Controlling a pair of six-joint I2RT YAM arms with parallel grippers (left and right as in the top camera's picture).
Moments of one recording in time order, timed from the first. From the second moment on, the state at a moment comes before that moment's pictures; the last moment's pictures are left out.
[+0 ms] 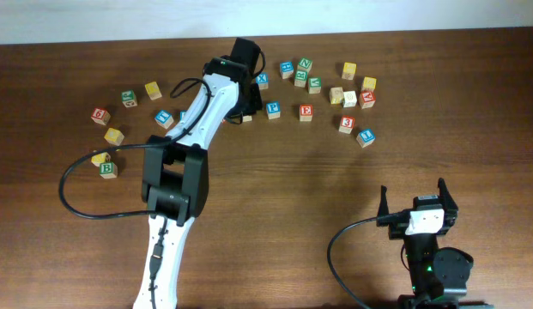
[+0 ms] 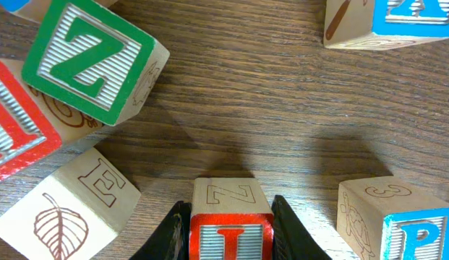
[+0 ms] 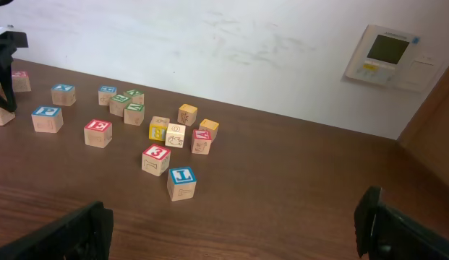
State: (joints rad) left arm -0.35 2.50 2.19 -0.99 -0.04 -0.49; right arm -0.08 0.02 0.01 -0.07 -0.07 -0.21
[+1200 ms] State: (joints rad) left arm -0.35 2.13 2.39 -1.68 -0.04 -0.32; right arm -0.08 0.02 0.01 -0.07 -0.07 -0.21
